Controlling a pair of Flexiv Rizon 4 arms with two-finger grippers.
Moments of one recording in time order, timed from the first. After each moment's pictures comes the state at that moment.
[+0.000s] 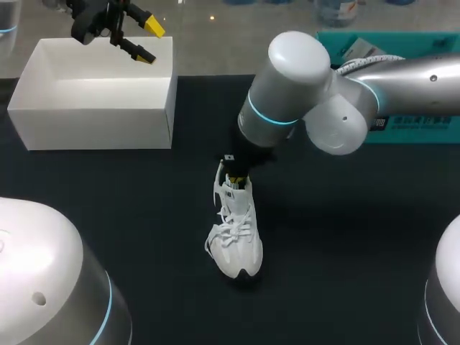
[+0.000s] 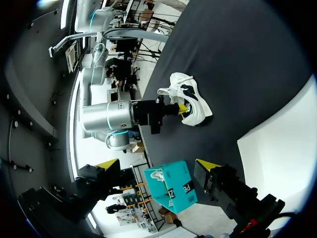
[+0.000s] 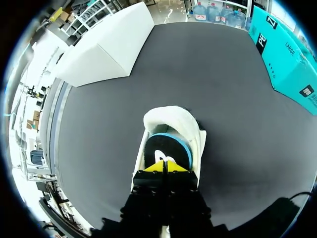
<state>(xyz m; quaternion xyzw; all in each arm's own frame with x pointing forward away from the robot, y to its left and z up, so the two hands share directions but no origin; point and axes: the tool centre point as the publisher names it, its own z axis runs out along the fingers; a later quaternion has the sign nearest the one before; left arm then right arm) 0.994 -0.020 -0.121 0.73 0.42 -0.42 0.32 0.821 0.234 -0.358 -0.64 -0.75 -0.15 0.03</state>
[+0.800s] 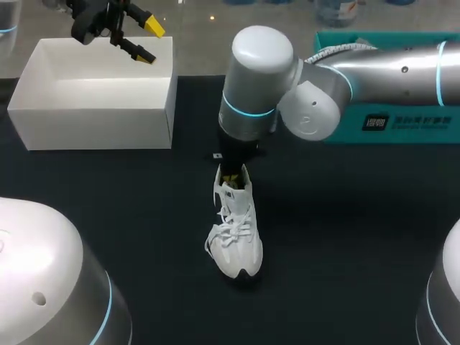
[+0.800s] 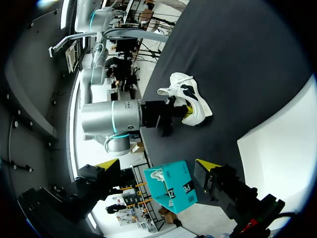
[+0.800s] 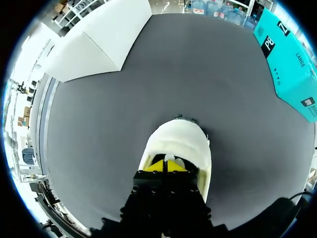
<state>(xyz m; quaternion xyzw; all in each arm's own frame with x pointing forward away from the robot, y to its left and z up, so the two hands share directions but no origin) 0.994 -0.020 -0.121 0.73 0.42 -0.42 0.32 0.838 0.242 -0.372 -0.64 -0.76 -0.10 0.00</state>
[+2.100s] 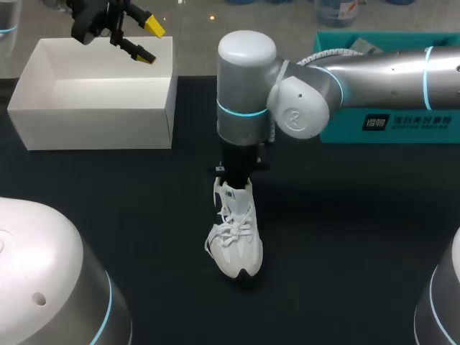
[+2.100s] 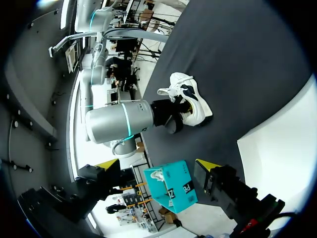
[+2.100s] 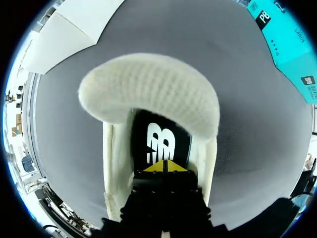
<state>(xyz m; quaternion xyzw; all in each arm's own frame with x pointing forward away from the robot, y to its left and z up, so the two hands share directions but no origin) 0.994 -0.020 -0.121 0.73 0.42 -0.42 0.32 0.805 0.227 -0.405 -0.67 -0.74 0.00 0.06</state>
